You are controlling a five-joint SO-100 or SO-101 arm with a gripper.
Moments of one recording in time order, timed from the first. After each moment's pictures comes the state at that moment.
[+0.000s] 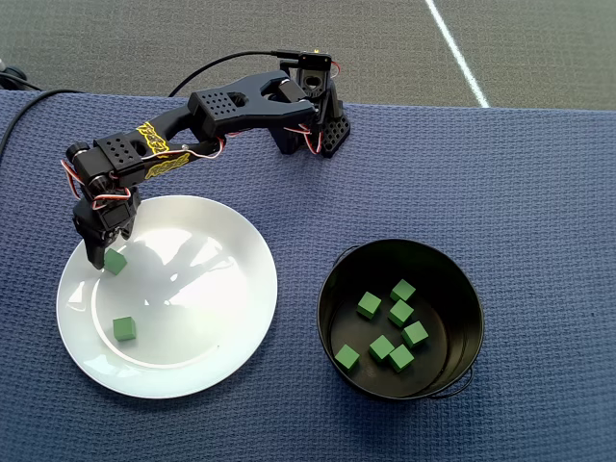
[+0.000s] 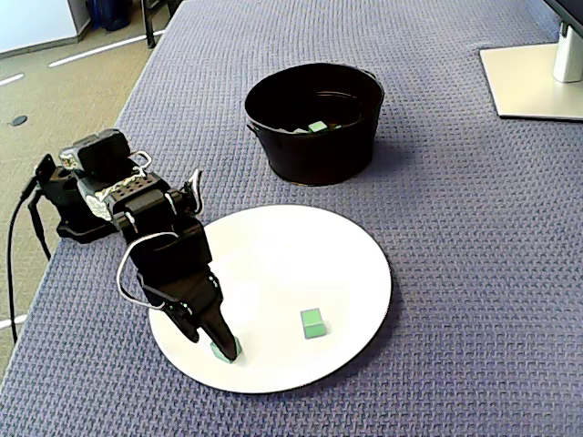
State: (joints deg) arm 49.0 23.6 9.3 101.2 -12.9
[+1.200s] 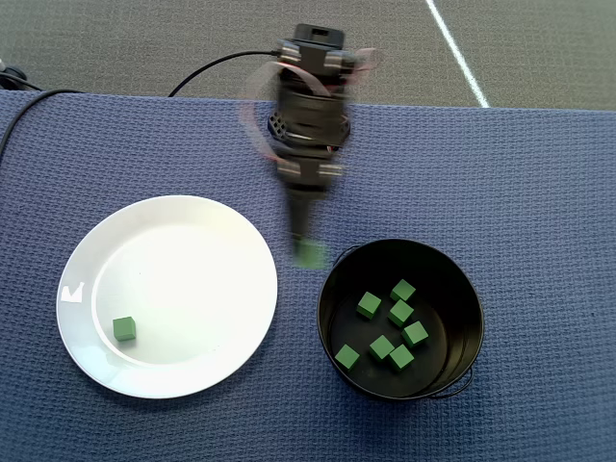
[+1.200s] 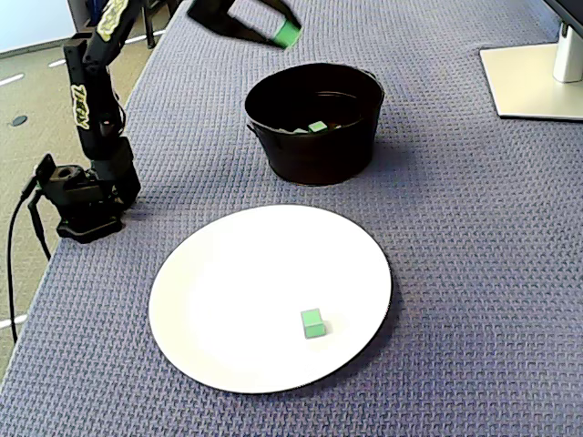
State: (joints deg) arm -3.6 83.2 33.1 87.5 -6.0
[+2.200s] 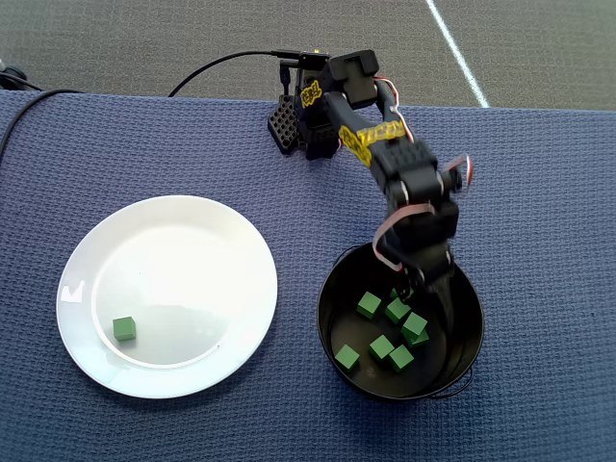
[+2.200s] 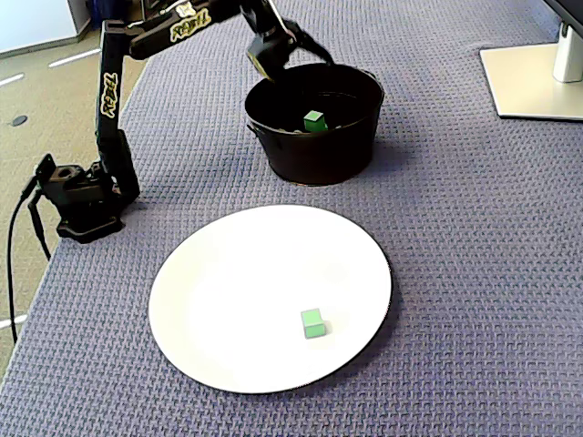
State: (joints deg) arm -24.2 69.3 47.0 82.7 -7.4
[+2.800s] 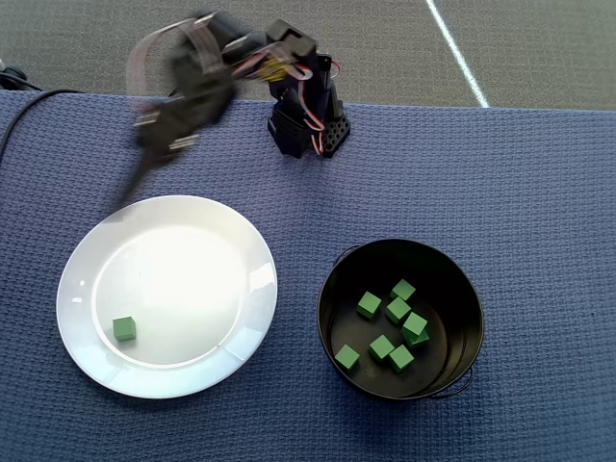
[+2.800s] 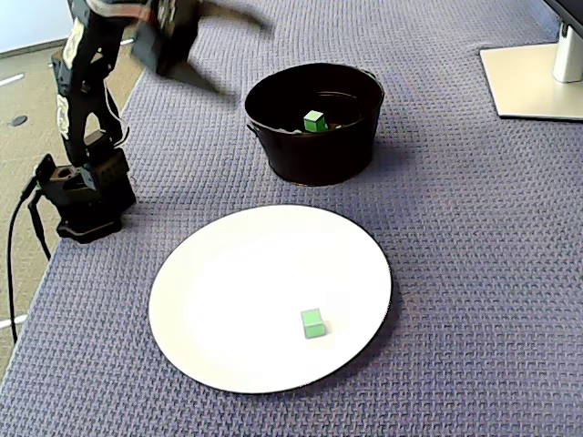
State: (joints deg) arm 37.1 76.7 33.7 74.6 -16.0
